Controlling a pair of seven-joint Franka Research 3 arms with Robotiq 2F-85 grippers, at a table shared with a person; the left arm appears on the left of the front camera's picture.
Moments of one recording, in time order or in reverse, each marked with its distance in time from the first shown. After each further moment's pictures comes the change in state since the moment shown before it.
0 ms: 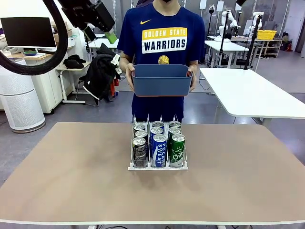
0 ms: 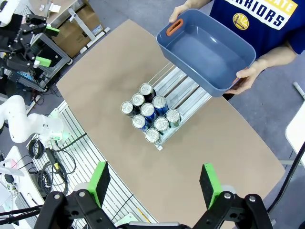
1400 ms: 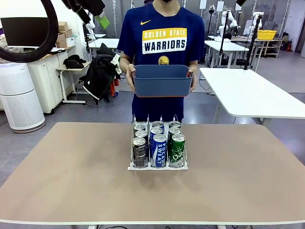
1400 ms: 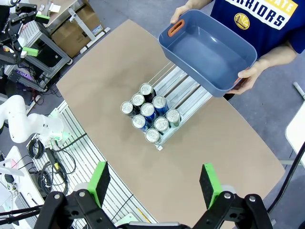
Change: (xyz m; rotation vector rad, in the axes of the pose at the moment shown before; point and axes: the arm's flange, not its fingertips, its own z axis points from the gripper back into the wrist) left arm 0.008 0.013 0.034 0.002 -0.055 -0.127; right arm 0.000 0.000 0.000 0.000 0.000 0.000
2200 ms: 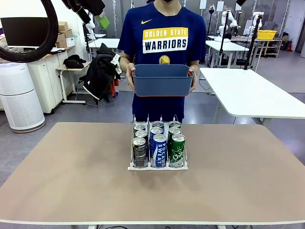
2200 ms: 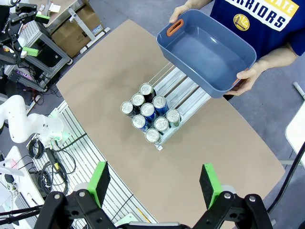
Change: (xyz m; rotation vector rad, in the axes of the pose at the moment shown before) left arm 0.000 0.000 0.000 0.000 0.000 0.000; right arm 0.000 0.000 0.000 0.000 0.000 0.000
